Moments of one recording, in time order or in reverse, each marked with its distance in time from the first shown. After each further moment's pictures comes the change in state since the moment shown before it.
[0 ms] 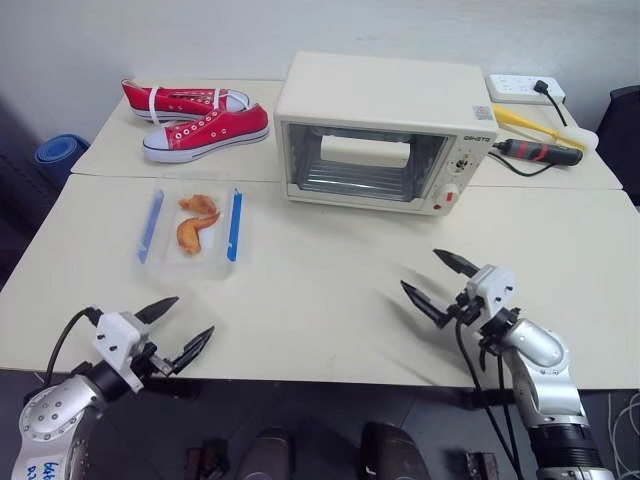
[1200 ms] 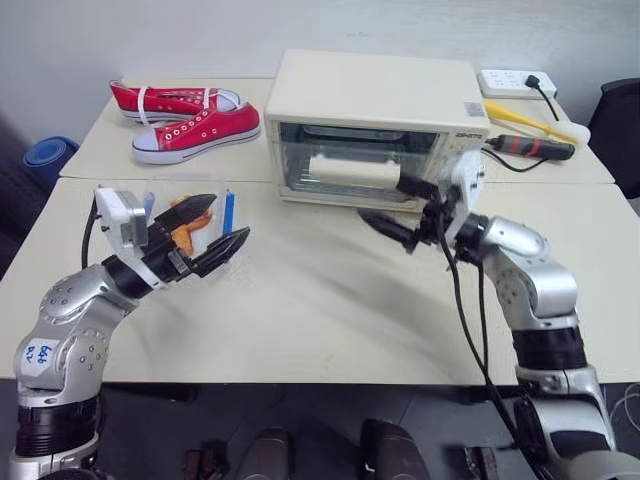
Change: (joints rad) left arm -0.542 0.098 -0.064 -0.072 -0.375 0.453 0.061; right arm -0.447 -0.049 0.092 -0.128 0.154 0.608 0.093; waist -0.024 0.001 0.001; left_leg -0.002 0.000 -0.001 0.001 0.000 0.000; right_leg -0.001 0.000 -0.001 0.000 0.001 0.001
